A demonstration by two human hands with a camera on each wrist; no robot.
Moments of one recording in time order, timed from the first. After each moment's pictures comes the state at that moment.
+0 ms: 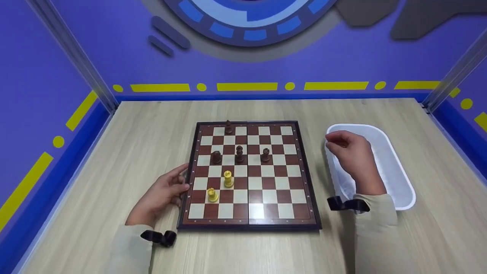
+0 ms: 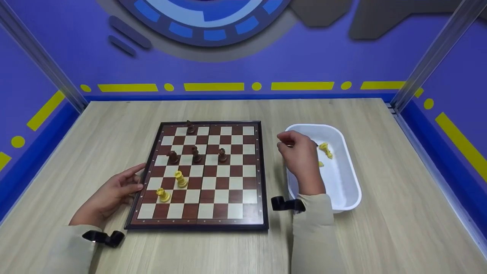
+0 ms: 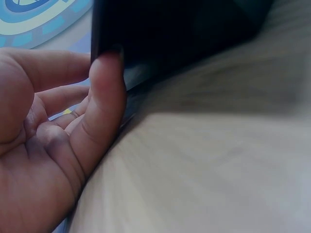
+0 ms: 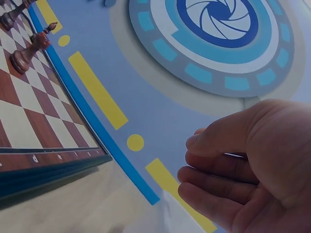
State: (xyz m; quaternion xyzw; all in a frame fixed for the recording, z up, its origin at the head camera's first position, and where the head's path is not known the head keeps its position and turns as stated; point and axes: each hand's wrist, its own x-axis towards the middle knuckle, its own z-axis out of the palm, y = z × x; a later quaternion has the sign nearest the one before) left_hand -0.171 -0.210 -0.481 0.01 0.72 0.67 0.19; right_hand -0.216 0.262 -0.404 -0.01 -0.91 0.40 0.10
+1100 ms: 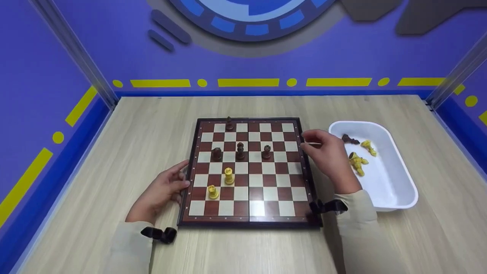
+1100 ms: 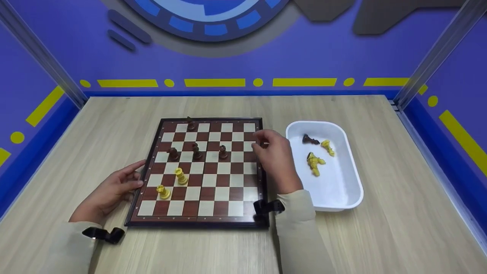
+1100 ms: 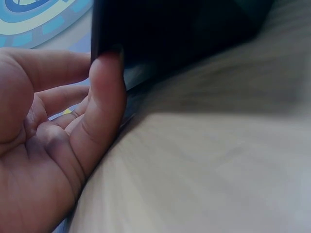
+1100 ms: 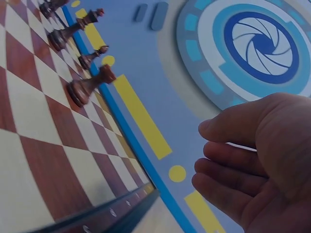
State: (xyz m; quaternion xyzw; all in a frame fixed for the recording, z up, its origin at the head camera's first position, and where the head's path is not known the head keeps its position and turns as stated) left_hand -0.170 -0.211 -0.483 0.01 0.72 0.67 0.19; right_hand -0.217 0.212 -0.414 0.05 -0.89 0.44 0.09
